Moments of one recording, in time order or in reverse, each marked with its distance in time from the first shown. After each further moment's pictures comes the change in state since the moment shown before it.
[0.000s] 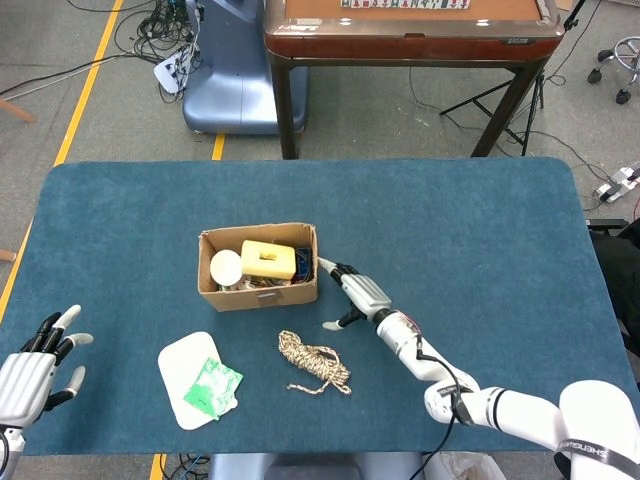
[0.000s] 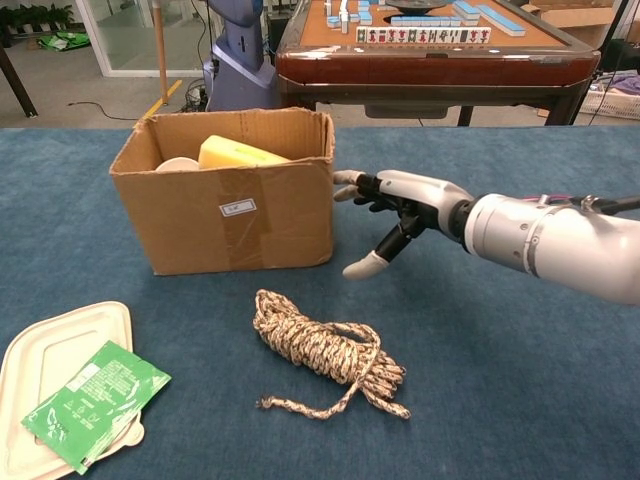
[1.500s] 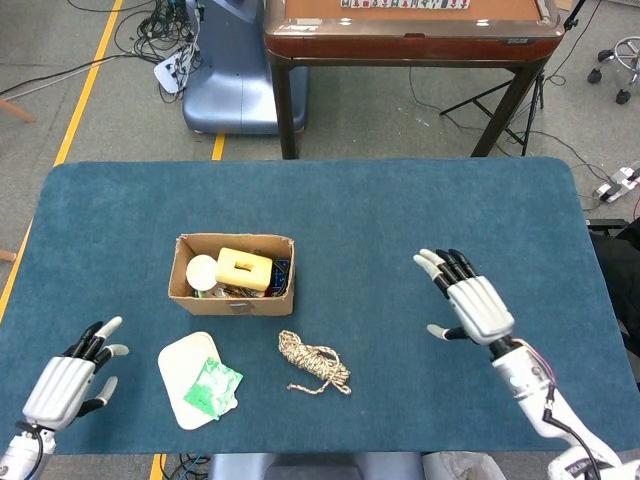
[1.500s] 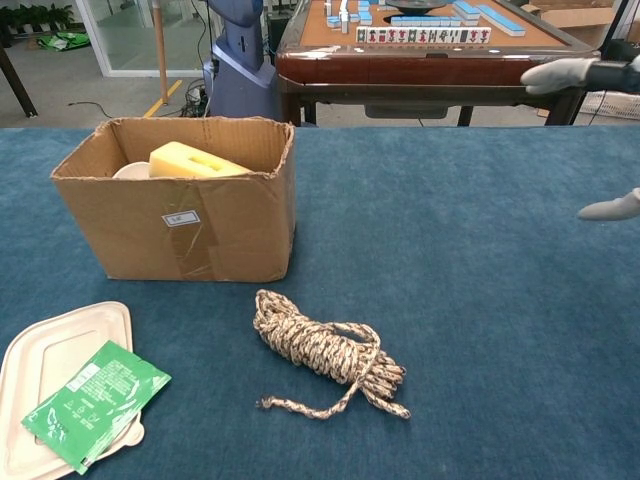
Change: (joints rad) left arm -0.038 -0.046 0.047 -0.012 0.082 -0.070 0.052; right arm -0.338 0.573 -0.230 -0.489 -0.275 0.568 -0.290
